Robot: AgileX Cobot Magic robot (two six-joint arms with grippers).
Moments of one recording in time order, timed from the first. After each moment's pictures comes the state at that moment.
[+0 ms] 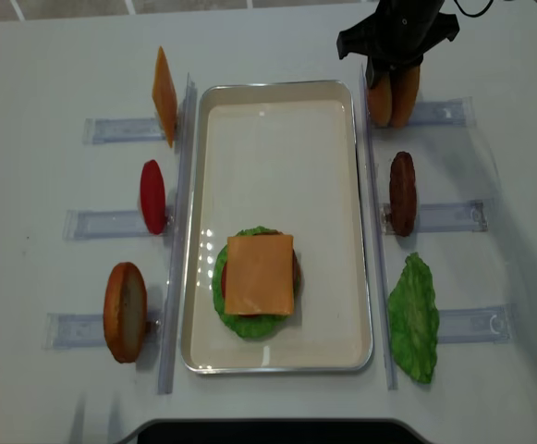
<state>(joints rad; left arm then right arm) 0.00 -0.02 -0.47 0.05 1.11 -0.01 0.34 2.13 -1.81 0.13 1.07 0.04</state>
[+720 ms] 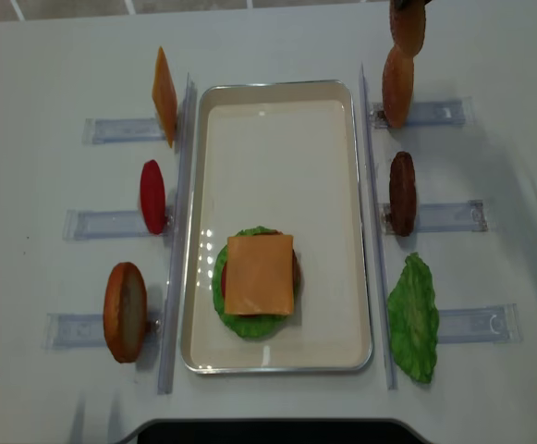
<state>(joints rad) 0.00 -0.02 -0.47 0.05 1.11 -0.01 0.35 1.82 -1.81 0.13 1.22 0.09</state>
